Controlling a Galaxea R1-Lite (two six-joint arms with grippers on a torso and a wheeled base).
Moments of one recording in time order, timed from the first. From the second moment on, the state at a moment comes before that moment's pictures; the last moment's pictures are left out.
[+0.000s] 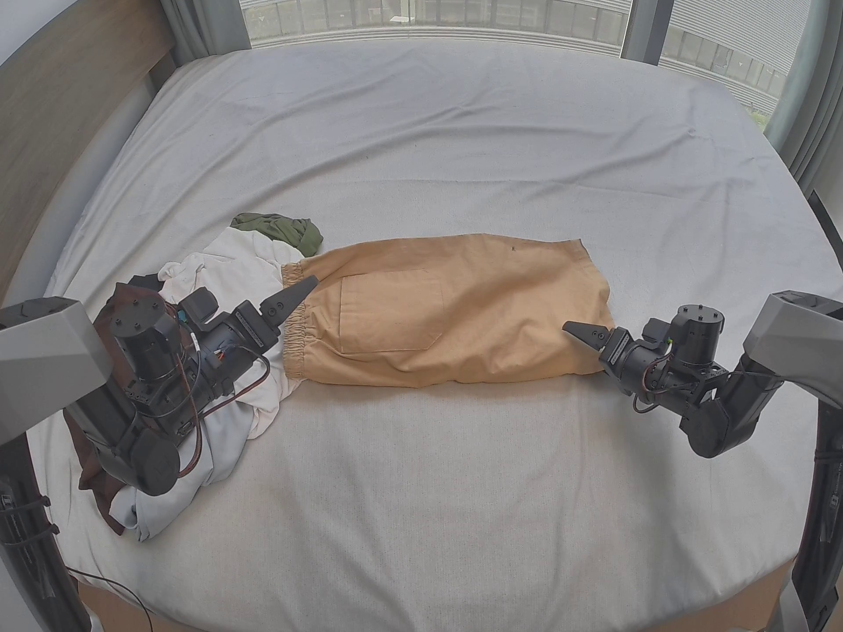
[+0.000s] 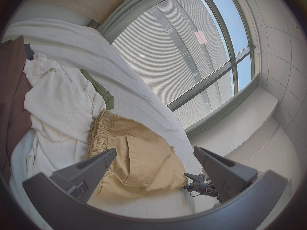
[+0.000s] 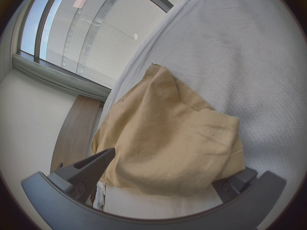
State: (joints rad) left arm -0.21 2.11 -0.66 -1.55 -0.36 -0.74; right arm 0.17 2.28 -0.85 -1.23 0.34 0.80
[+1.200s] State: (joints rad) left arm -0.21 2.11 -0.66 -1.55 -0.36 -0.74; right arm 0.17 2.14 -0.69 -1.02 0.29 0.48
